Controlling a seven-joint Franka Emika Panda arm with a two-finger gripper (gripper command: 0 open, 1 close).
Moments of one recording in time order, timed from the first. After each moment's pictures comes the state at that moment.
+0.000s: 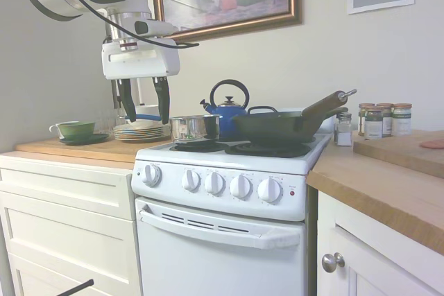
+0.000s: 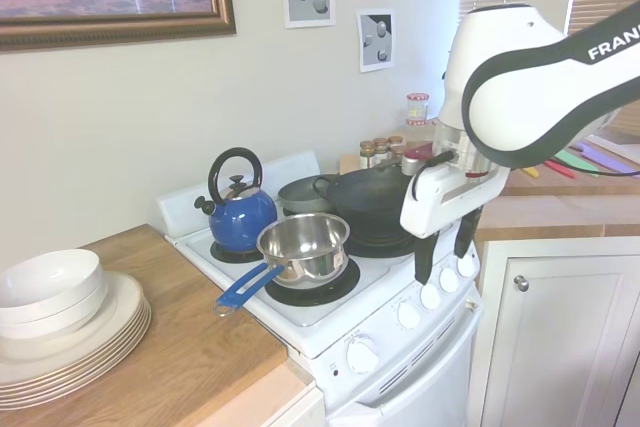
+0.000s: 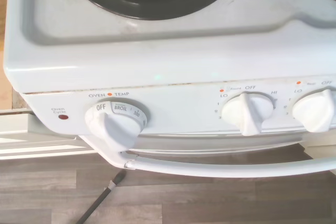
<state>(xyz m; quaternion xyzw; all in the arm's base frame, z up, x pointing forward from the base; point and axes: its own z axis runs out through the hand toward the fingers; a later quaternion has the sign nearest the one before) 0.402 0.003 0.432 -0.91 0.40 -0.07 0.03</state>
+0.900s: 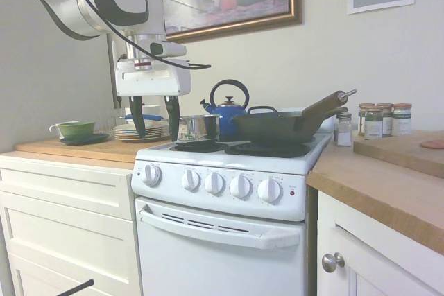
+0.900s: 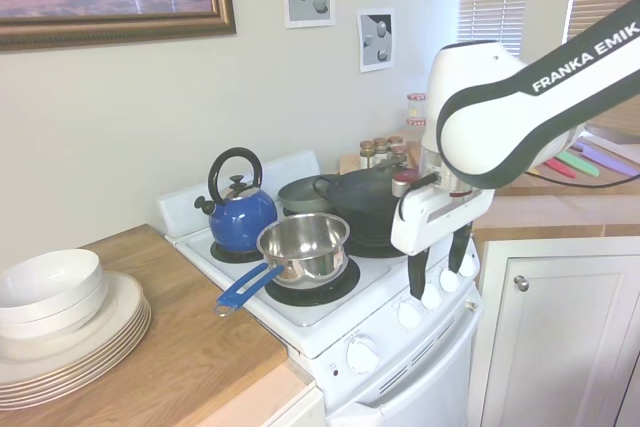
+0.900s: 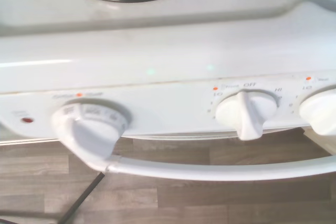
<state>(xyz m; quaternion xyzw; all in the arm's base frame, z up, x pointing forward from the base) 0.436 -0.010 0.386 -0.91 0.41 -0.04 0.02</state>
